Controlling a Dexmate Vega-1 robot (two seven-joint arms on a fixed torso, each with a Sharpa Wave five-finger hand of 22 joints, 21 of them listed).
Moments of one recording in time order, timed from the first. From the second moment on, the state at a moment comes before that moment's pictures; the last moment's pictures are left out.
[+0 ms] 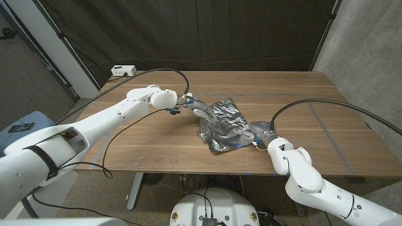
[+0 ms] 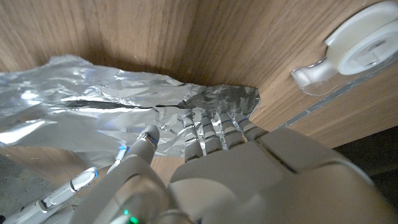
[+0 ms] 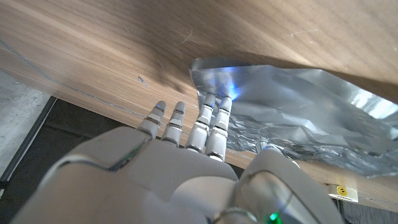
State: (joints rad) left arm 0.32 0.68 0.94 -1.36 0.61 -0.38 -0.53; left_hand 0.18 0.14 0.68 -0.06 0.19 0.30 -0.08 0.18 0.18 0.21 -0.05 0.21 0.20 0.11 -0.01 0.19 0.18 0.00 -0.01 0.22 0.19; right arm -1.11 -0.87 -0.74 -2.25 -0.98 -0.84 0.33; right_hand 0.20 0.14 -0.02 0.12 0.32 0.55 -0.11 0.21 0.19 0.48 -0.11 0.20 0.19 0.15 0.04 0.22 0.20 0.05 0.11 0.19 0.17
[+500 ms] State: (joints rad) left arm 0.32 0.68 0.93 -1.35 0.61 -0.39 -0.52; left_hand 0.18 0.14 0.68 -0.06 0.19 0.30 -0.08 0.18 0.18 0.20 -0.05 0.21 0.20 0.11 0.00 0.19 0.18 0.00 -0.01 0.22 0.19; right arm -1.11 -0.88 -0.74 -2.31 -1.00 -0.83 0.34; right_hand 0.20 0.14 -0.02 0.12 0.32 0.55 -0.11 0.21 0.19 0.48 -0.11 0.20 0.19 0.15 0.04 0.22 0.20 0.06 0.10 0.19 0.17
